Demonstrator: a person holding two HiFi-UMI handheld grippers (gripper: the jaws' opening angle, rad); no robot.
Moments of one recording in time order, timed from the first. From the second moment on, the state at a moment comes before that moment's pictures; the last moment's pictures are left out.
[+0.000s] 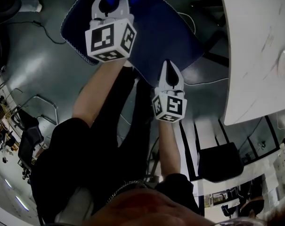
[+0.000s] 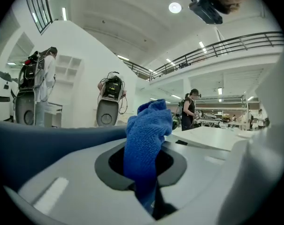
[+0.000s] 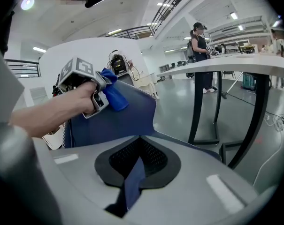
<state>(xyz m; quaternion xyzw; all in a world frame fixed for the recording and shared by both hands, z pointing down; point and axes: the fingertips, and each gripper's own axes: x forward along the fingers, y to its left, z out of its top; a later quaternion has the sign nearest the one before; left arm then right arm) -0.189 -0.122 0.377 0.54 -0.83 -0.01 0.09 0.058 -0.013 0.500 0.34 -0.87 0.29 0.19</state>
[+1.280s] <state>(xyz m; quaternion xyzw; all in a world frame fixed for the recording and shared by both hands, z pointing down) -0.180 -0.126 0.481 0.53 -0.83 0.01 0.15 0.080 -0.013 0.531 0.36 -0.85 0.32 0.20</state>
